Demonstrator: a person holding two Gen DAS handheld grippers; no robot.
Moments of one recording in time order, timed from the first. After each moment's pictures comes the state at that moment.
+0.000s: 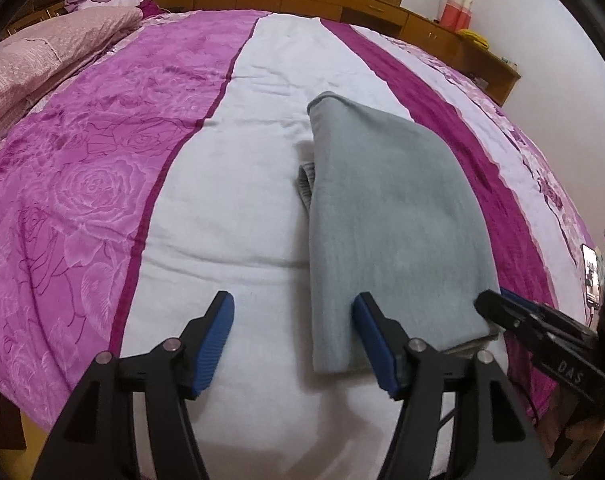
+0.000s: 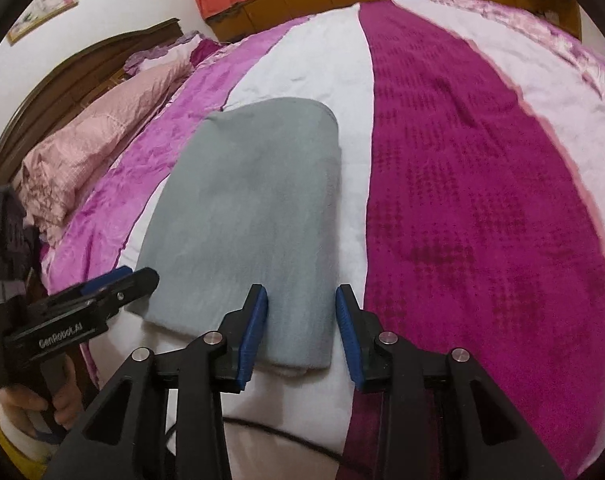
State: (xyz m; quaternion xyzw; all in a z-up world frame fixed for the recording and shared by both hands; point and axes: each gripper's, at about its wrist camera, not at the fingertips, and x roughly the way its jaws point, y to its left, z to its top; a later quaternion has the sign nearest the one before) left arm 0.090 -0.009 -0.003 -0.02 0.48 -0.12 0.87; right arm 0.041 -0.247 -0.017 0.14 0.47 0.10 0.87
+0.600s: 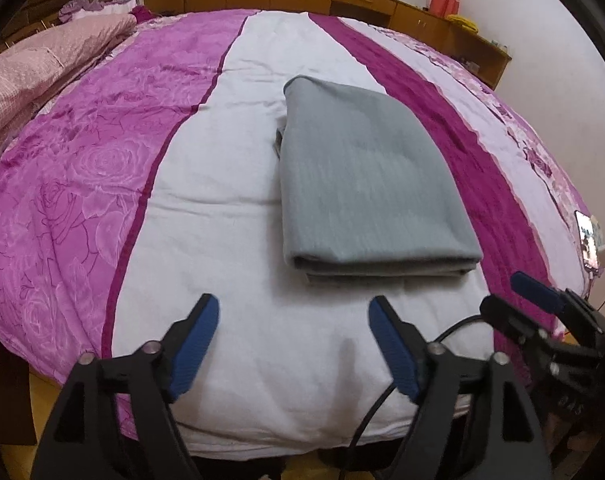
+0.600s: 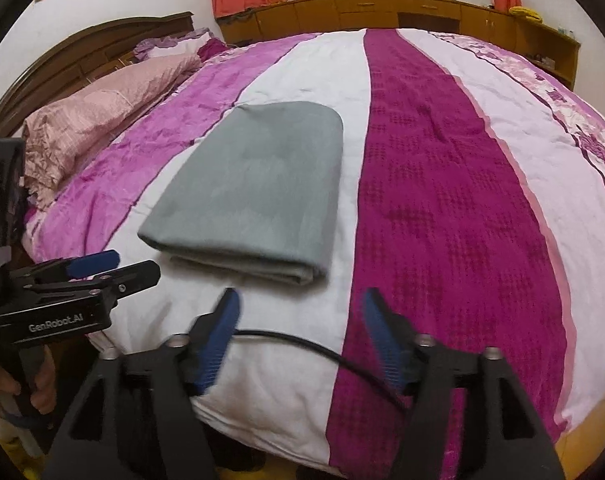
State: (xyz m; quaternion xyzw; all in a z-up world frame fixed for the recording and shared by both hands) left arm 0.036 -0.020 0.002 0.01 0.48 -0.12 0.87; right arm -0.024 -0.230 0.004 0.07 0.44 0.07 0.89
